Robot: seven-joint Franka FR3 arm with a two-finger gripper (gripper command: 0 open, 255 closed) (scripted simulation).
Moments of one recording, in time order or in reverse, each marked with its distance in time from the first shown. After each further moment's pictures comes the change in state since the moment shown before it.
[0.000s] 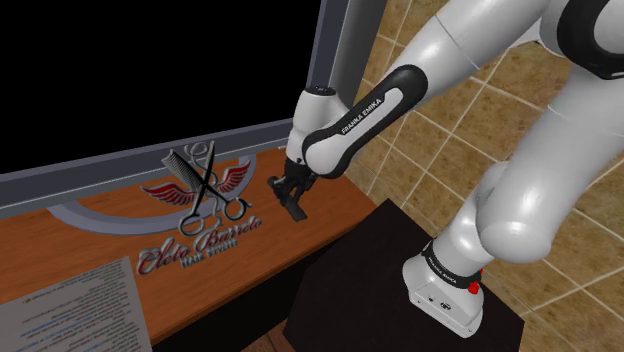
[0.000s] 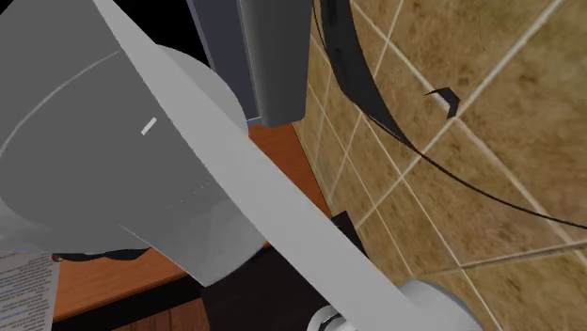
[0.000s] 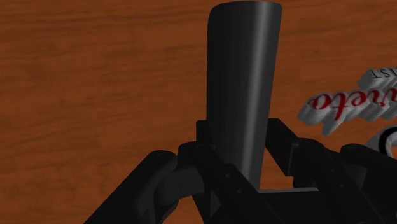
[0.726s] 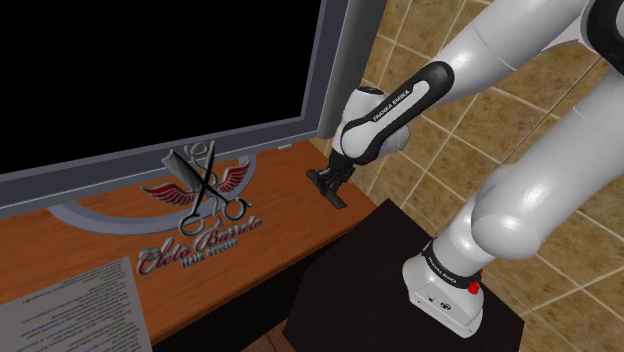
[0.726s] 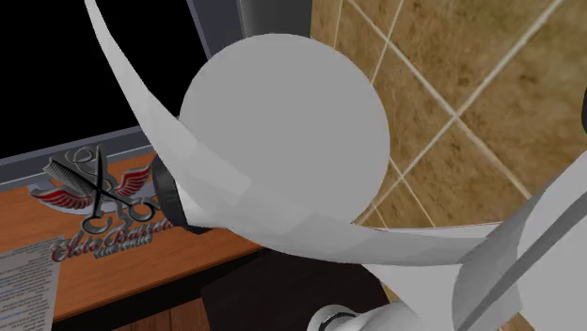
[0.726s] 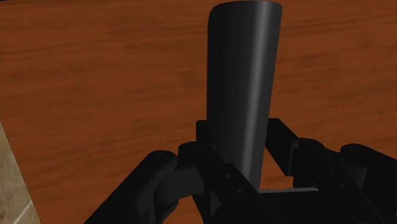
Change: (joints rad) arm -0.149 -0.149 -0.144 -0.214 0.064 0.040 -0.354
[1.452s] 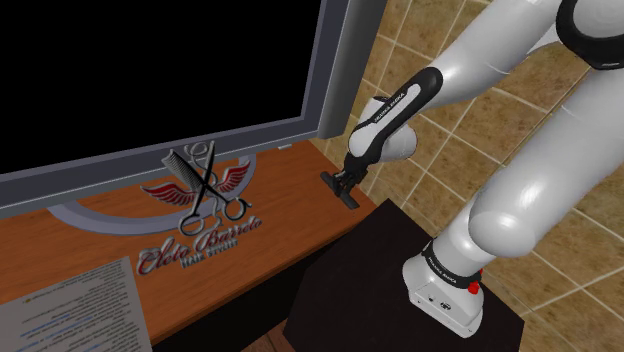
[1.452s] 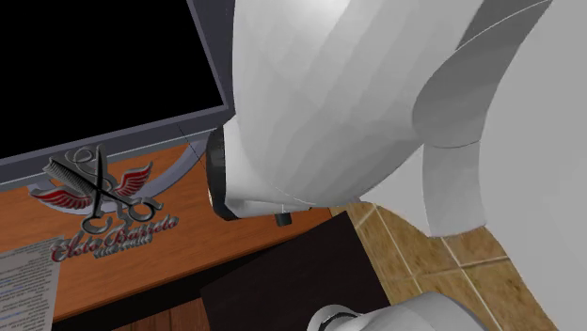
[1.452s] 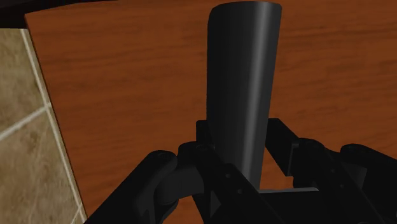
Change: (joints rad) arm -0.064 0.064 -0.091 -0.041 0.069 0.090 -0.226
